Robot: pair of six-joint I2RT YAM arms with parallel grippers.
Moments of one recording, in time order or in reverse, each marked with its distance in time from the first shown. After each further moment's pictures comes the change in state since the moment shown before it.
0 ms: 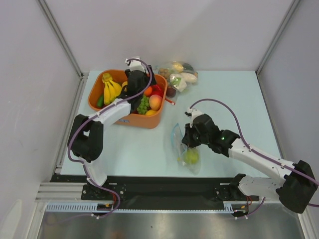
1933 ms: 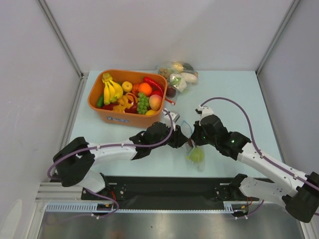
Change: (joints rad) left arm -0.546 -0.322 -0.580 0.093 0.406 -0.206; right arm -0.013 -0.116 0.013 -0.116 0.164 0.023
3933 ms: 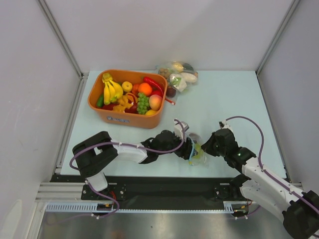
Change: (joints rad) left arm -0.065 0.226 -0.029 0.229 0.119 -0.018; right arm -0.226 -0.185 -0.394 0.154 -0.083 0.377
